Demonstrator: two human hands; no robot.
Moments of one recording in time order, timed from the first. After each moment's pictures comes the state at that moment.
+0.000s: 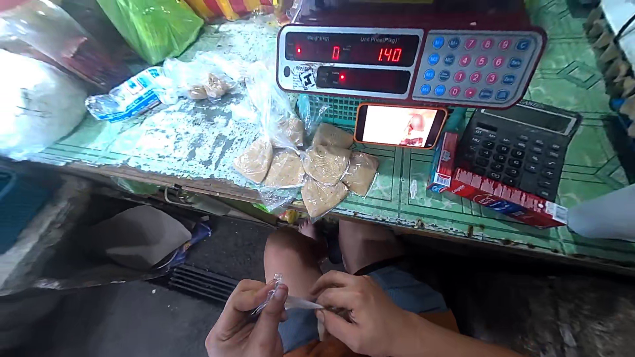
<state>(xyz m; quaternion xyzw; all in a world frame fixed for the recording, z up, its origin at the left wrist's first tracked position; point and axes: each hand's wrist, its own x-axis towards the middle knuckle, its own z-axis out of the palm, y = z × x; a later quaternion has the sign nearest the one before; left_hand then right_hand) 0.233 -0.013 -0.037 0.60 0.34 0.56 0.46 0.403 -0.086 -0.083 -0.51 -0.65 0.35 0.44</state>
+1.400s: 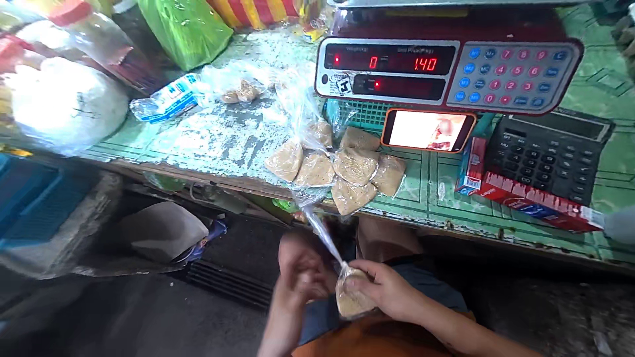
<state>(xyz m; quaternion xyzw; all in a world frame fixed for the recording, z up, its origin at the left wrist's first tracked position) 0.189 0.010 -0.078 0.51 0.46 0.27 0.68 0.408 -0.066 -0.087 -0.58 -0.43 0.61 0.33</state>
